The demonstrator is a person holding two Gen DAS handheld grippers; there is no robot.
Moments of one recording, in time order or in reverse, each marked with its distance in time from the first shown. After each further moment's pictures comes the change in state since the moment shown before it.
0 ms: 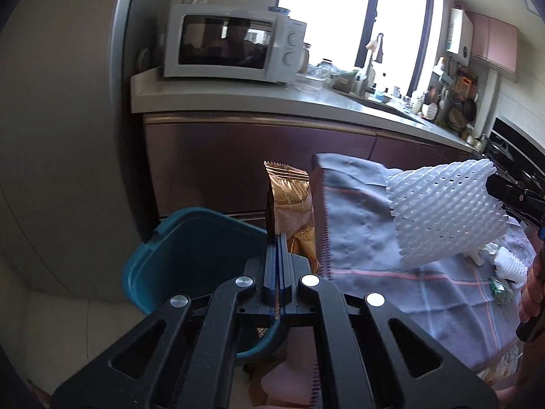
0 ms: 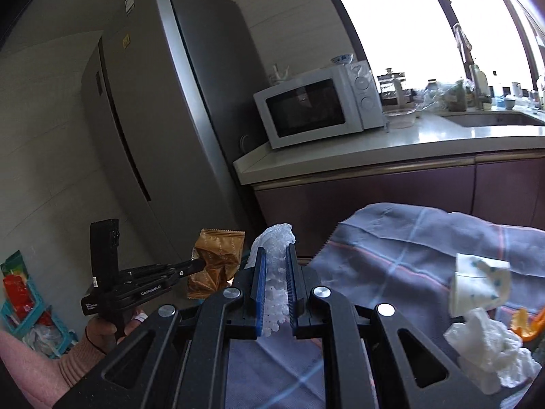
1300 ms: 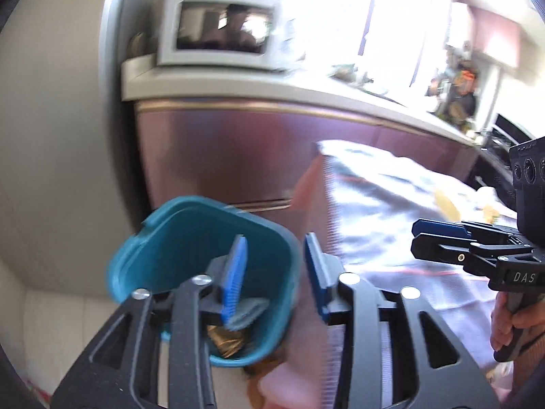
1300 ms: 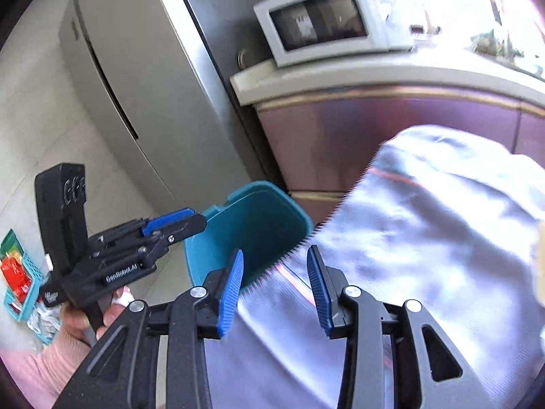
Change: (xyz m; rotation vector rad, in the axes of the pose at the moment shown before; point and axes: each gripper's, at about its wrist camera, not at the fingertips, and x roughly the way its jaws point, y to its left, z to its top) left arm 0.023 -0.011 -0.011 0.034 0.006 -0.058; right arm 0.056 0.008 -0.037 -0.011 0.211 -0.053
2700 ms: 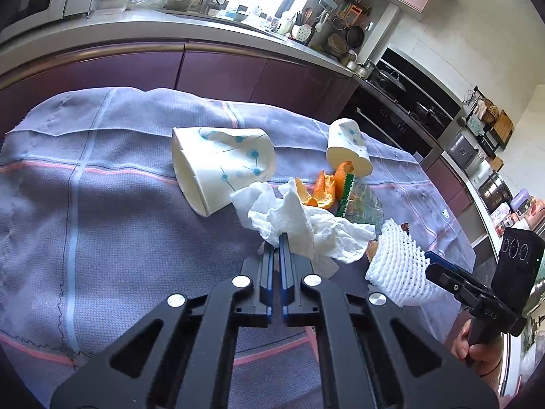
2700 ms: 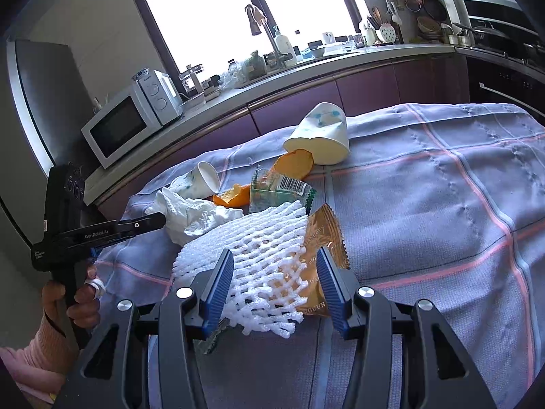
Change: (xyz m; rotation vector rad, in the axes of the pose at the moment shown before) left arm 0.136 -0.302 -0.004 0.124 0.290 -0.514; right arm -0.248 -0.179 -0.168 0.461 -0.244 -0.498
